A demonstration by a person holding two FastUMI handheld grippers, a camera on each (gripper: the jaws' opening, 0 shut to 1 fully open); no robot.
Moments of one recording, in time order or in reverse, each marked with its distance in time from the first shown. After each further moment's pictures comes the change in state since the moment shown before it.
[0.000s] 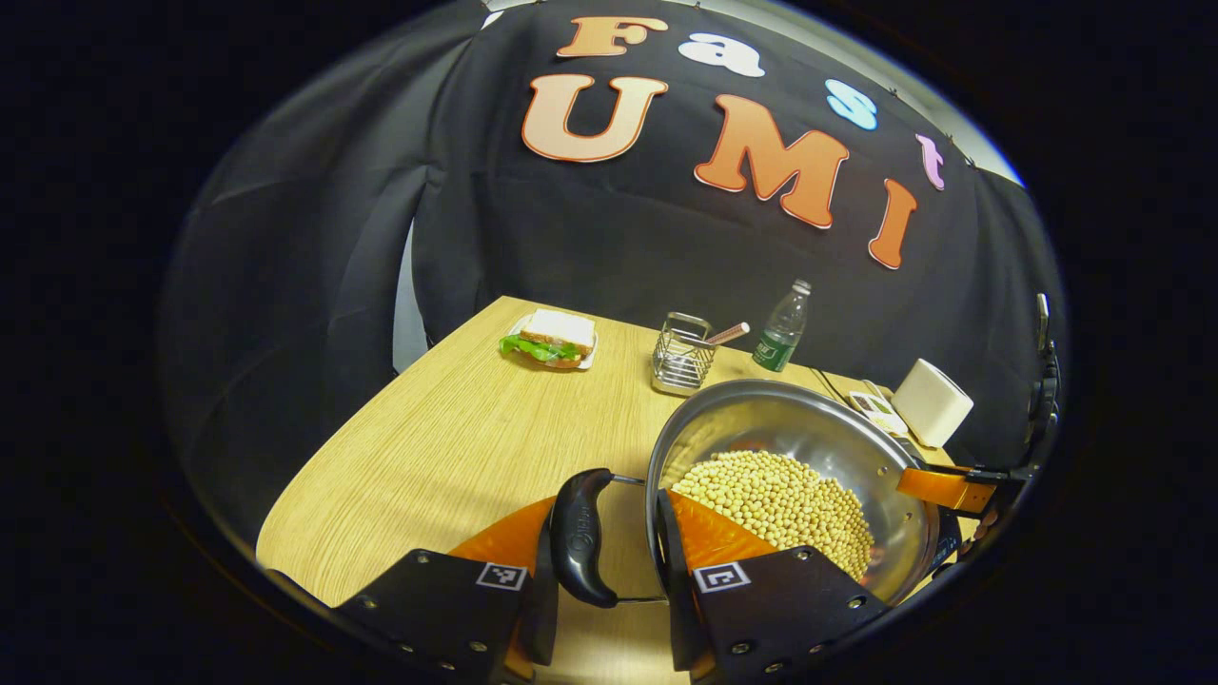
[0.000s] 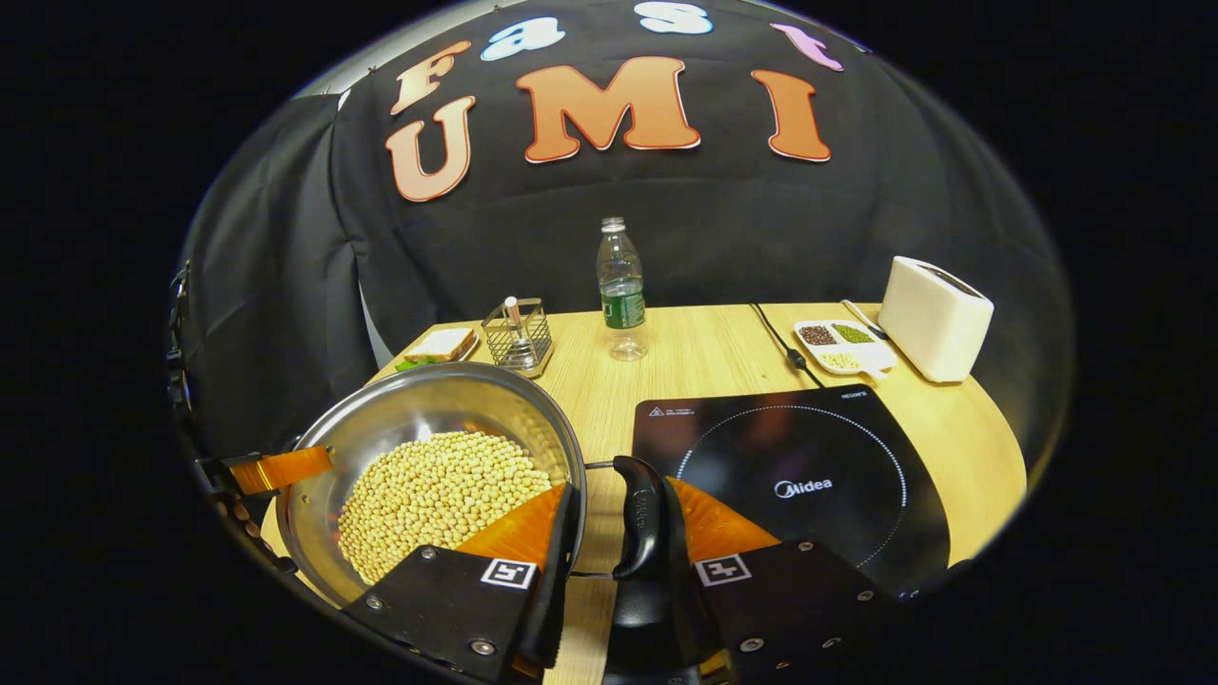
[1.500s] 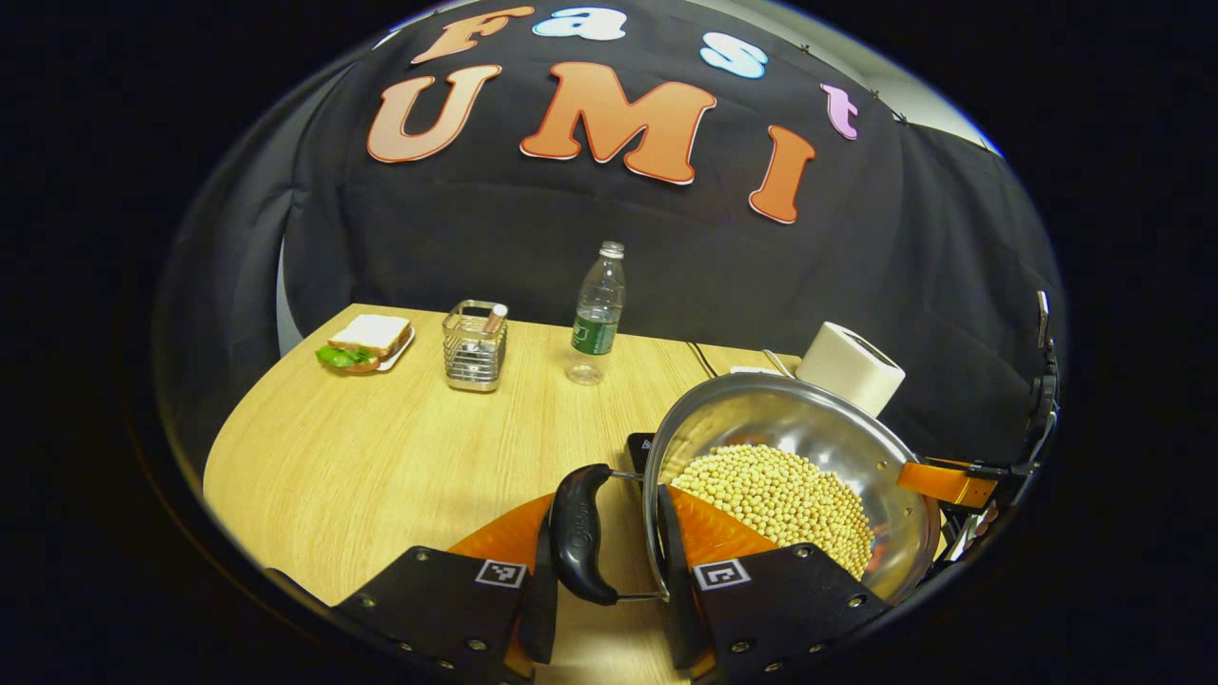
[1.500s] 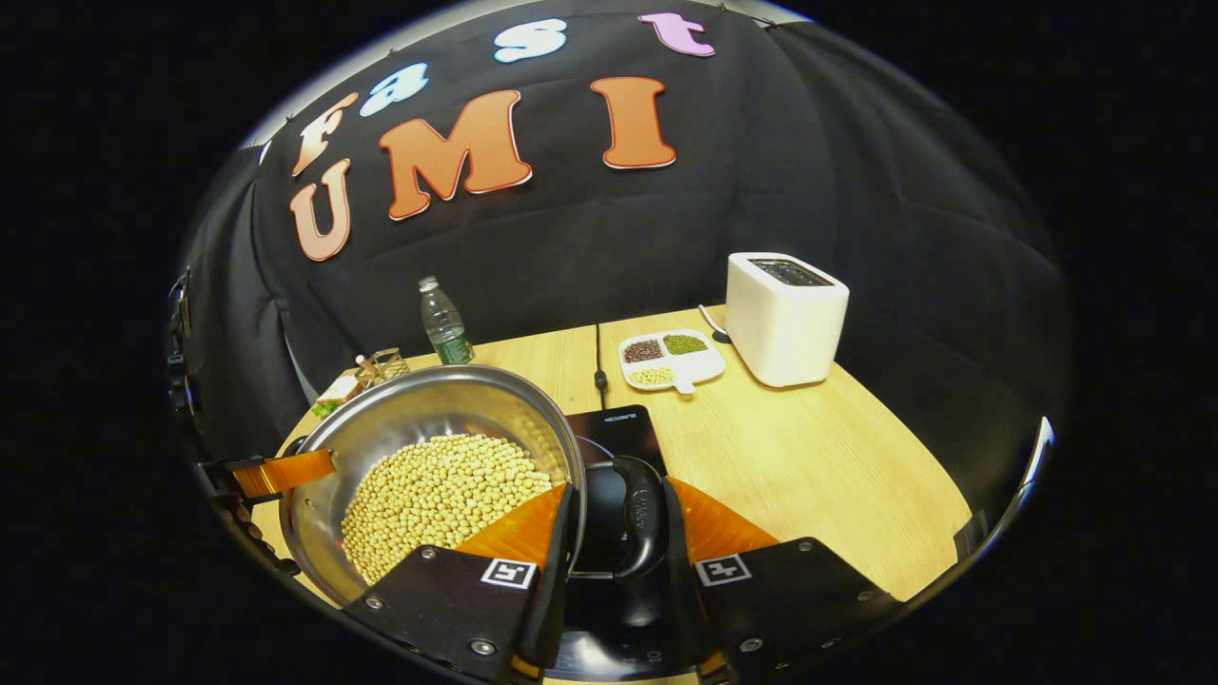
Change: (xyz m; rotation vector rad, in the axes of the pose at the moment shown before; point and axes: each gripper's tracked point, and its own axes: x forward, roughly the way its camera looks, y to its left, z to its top) left arm 0.036 -0.248 -0.023 0.108 0.080 -0.195; right arm -0.054 -0.232 0.015 0.123 -0.024 -0.176
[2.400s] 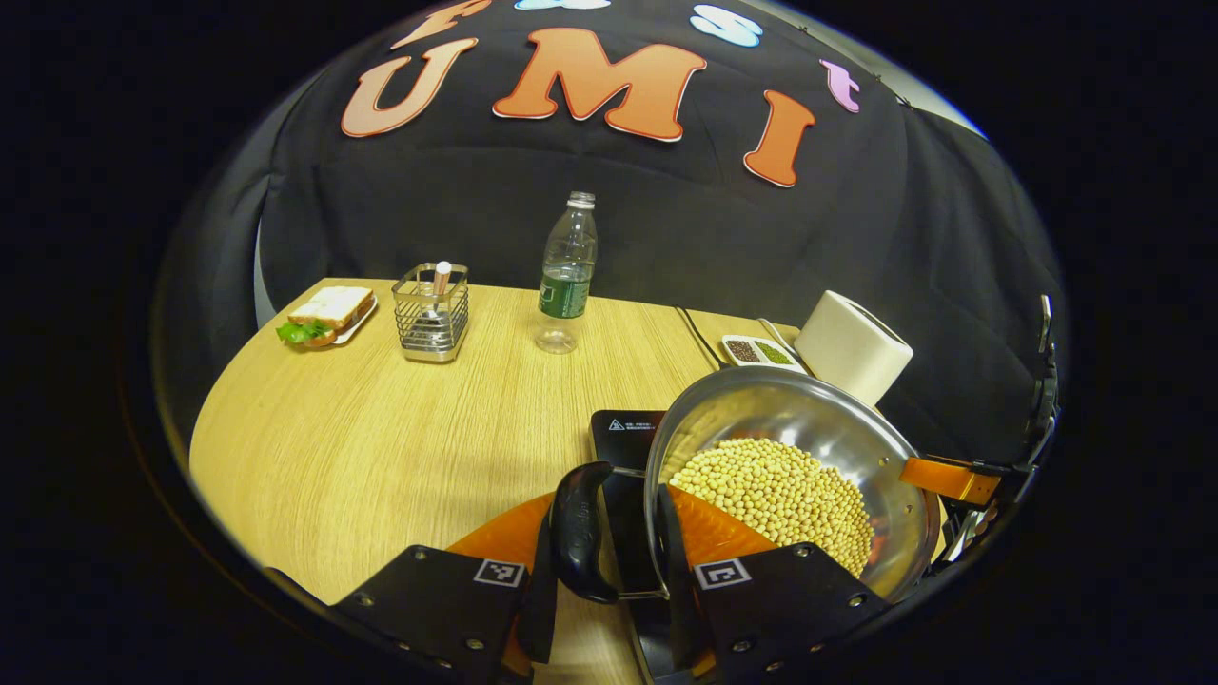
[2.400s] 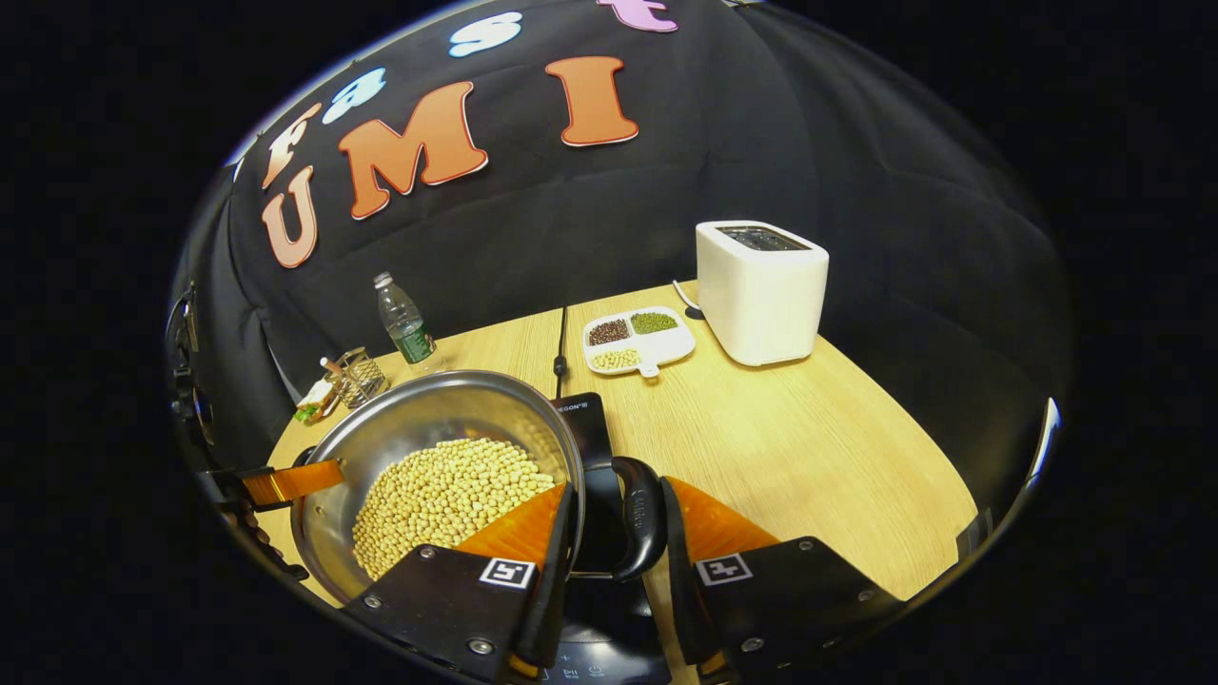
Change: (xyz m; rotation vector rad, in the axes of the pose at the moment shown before) left arm 0.052 -0.023 -0.022 0.016 0.097 -0.010; right arm 0.026 -0.034 -0.009 0.056 0.070 -0.015
